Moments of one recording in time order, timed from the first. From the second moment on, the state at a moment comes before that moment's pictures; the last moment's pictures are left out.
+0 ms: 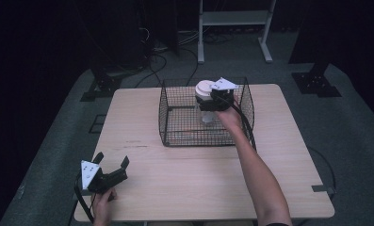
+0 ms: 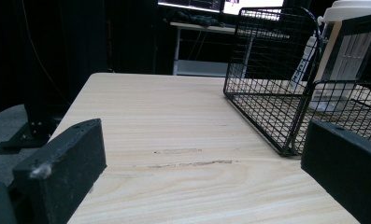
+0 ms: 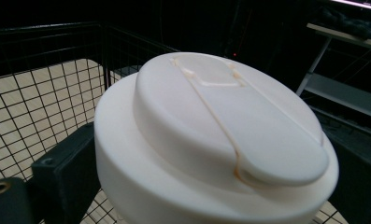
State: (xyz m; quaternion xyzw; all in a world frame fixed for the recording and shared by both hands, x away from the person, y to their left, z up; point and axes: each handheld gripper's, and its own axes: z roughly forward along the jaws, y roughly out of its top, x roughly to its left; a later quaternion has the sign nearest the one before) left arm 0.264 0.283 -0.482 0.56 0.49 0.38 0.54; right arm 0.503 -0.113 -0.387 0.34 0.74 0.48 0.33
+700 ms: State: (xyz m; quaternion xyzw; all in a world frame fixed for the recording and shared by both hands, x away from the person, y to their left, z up) left arm 0.264 0.283 -0.482 0.56 0.49 0.38 0.54; right arm 0.501 -0.114 -0.388 0.34 0.75 0.46 0.32
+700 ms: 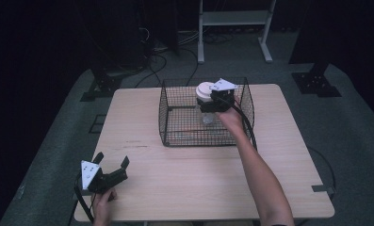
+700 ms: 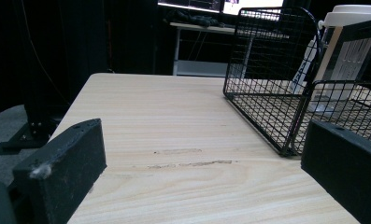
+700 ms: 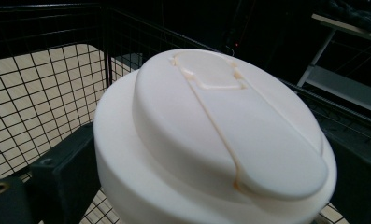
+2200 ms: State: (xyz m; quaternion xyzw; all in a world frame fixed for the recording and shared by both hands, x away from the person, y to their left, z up) left arm 0.264 0.281 -0.482 0.56 0.49 0.38 0.54; right arm 0.488 -0.127 -0.359 0.35 0.71 0.52 0.33
